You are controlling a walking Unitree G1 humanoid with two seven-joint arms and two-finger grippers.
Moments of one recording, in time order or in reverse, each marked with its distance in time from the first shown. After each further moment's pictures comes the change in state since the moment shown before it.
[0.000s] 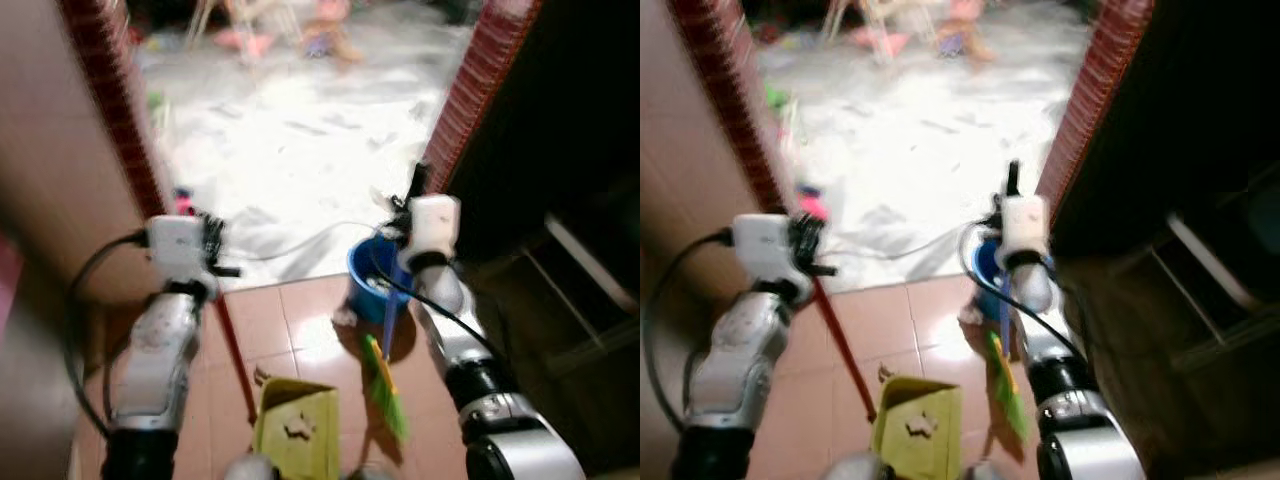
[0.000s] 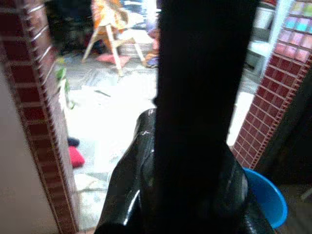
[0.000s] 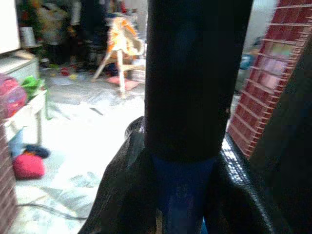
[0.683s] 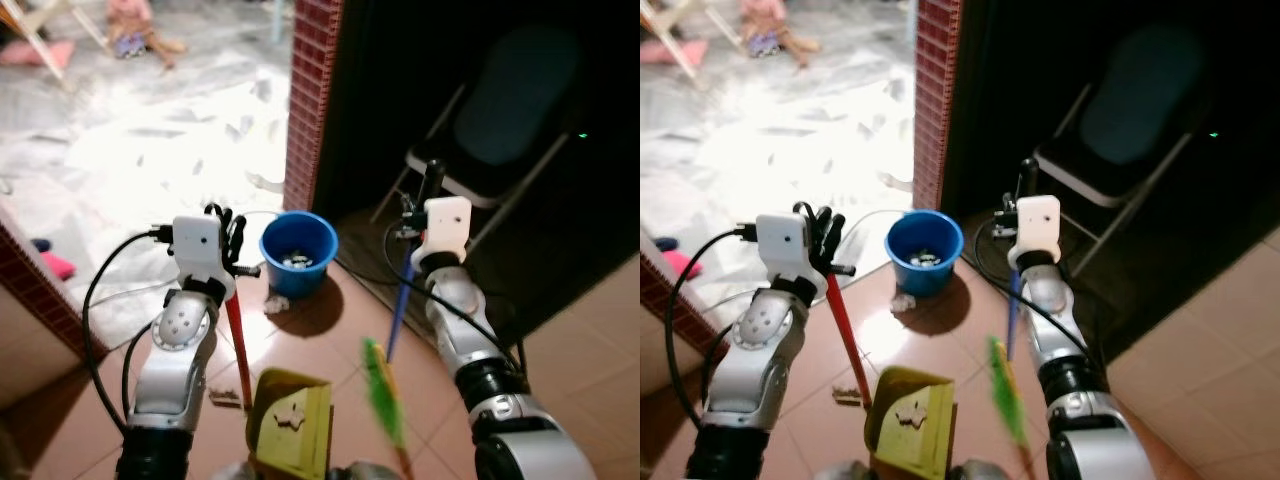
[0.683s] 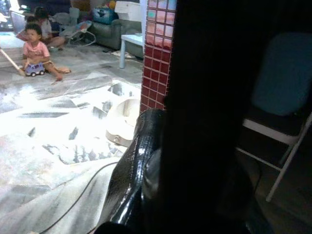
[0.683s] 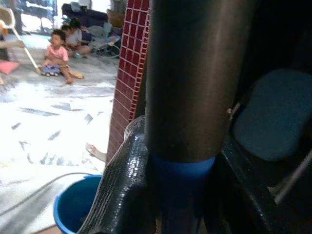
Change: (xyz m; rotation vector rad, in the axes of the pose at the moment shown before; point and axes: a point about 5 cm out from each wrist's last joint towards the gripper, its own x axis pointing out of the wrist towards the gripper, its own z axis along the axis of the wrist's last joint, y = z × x) left arm 0.002 -0.020 0.003 0.033 -0.031 -0.060; right arm -0.003 -0.015 -0.006 -0.009 0.019 -0.049
